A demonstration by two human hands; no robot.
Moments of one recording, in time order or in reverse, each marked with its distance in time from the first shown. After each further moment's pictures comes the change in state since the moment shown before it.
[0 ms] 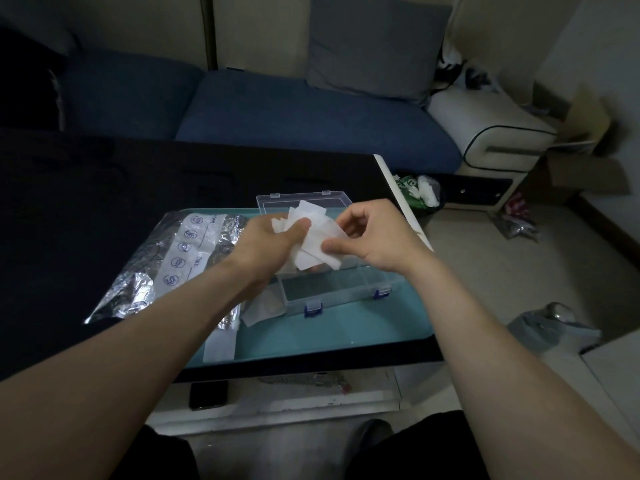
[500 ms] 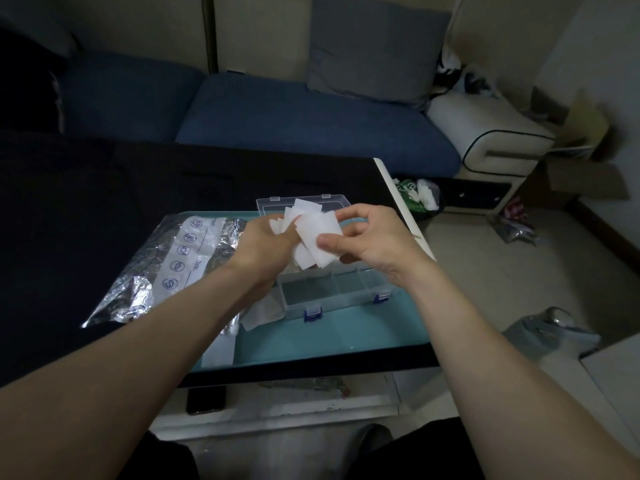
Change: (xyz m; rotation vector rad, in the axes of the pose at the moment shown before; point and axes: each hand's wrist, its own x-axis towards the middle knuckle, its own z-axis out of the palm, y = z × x) left_hand -0.003 0.003 0.004 -0.034 0.042 0.058; right_hand -0.002 -0.007 0.005 0.354 0.022 0.191
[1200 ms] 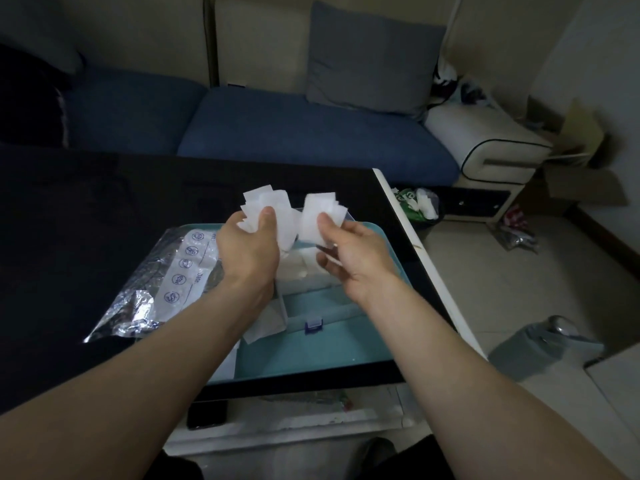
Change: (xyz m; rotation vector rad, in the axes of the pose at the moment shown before) left_hand 0.009 0.003 -0.001 -0.190 0.433 0.129; right_hand 0.002 -0.010 0.043 0.638 0.257 0.238
